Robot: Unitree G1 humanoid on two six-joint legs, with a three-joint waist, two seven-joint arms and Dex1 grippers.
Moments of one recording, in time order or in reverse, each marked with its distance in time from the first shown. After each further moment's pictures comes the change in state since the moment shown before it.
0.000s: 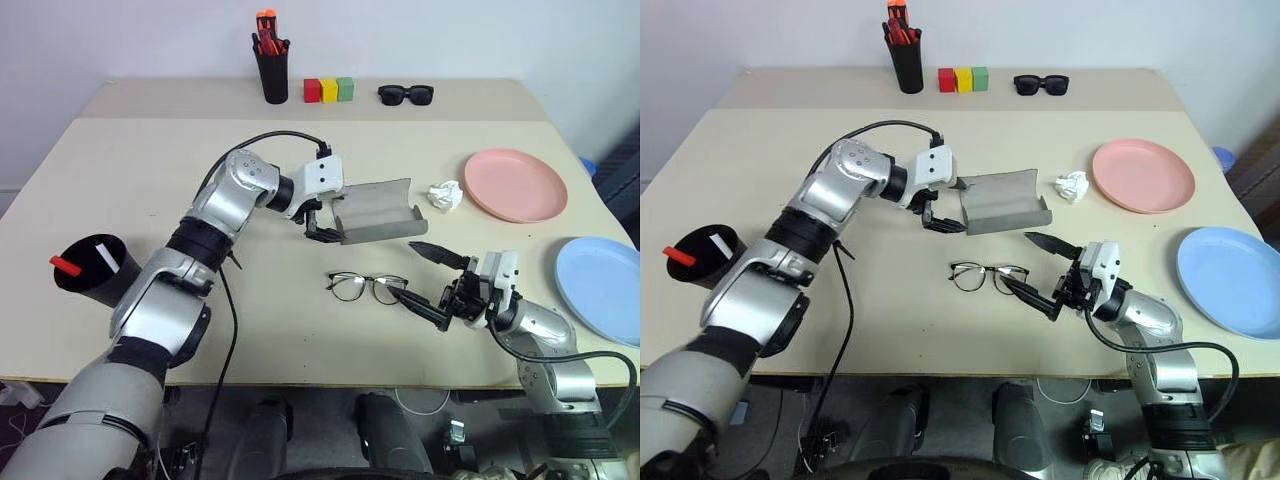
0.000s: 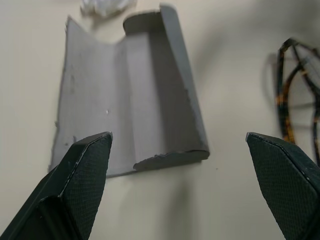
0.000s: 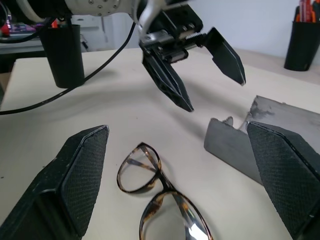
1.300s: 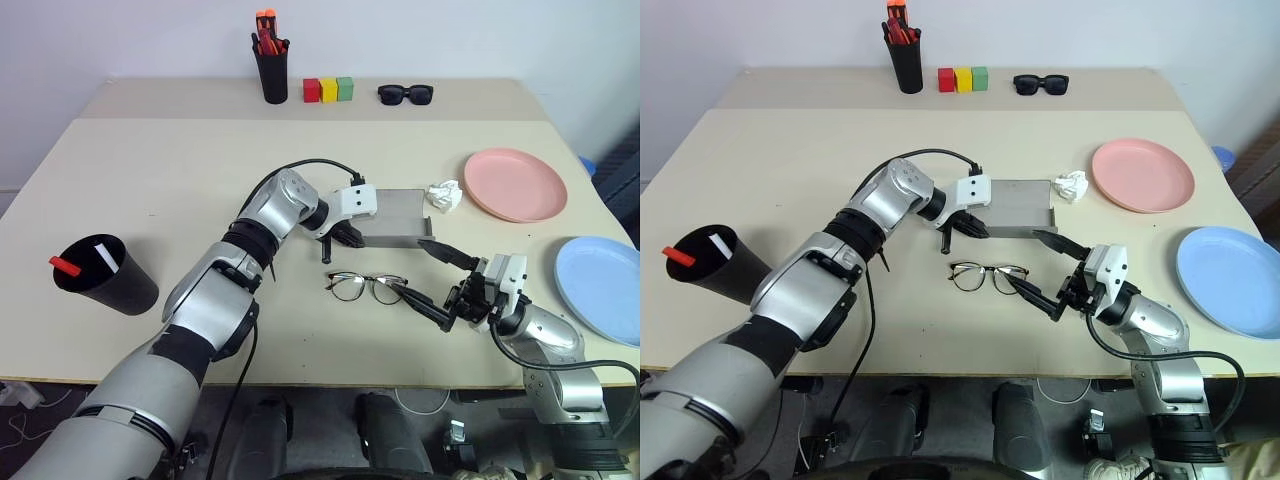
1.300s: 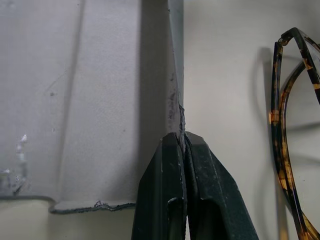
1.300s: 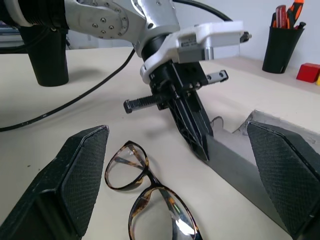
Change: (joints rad) left arm -0.068 -0.188 -0.004 0.249 0.117 -0.004 -0.008; right arm 0.035 -0.006 -0.015 -0.062 -0.009 -0.005 -0.072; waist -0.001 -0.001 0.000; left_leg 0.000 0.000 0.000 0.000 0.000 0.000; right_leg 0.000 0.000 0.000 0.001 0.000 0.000
